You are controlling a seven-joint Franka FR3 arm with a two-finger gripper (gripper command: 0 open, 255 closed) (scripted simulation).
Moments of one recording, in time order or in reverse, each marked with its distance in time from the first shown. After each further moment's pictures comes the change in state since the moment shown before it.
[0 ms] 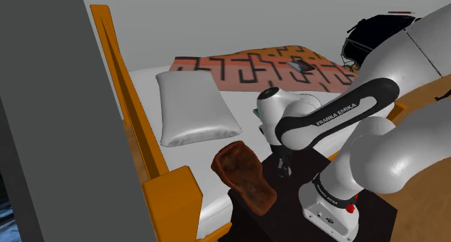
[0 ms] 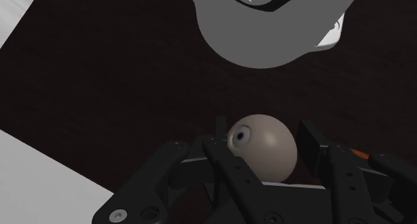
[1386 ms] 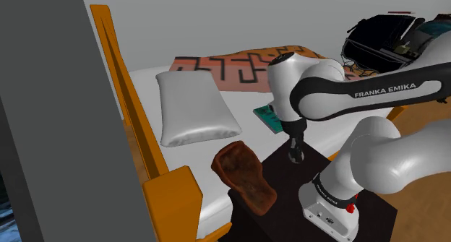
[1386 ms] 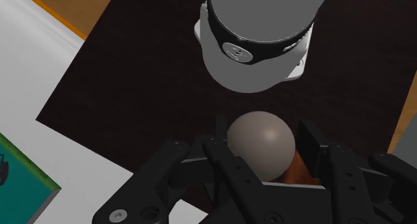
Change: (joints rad) arm 0.013 -0.332 -0.032 0.118 -0.006 -0.450 -0.026
